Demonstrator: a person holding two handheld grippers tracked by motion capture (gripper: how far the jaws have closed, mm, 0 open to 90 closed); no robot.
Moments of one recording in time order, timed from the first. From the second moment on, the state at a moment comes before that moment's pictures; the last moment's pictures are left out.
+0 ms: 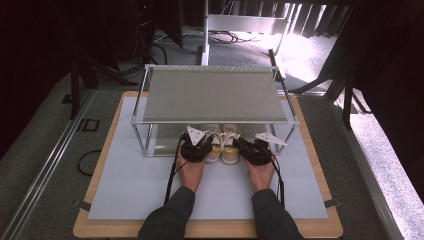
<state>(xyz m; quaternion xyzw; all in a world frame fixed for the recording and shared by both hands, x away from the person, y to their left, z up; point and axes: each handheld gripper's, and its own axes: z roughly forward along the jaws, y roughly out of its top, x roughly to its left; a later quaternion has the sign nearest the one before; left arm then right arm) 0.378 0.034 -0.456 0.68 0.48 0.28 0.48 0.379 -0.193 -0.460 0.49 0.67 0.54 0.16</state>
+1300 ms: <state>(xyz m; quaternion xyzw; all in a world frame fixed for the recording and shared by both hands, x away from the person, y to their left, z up) 0.400 0.030 -0.463 0.66 0.50 0.31 0.47 0.409 -0.186 -0.470 0.51 0.64 0.55 0.16</state>
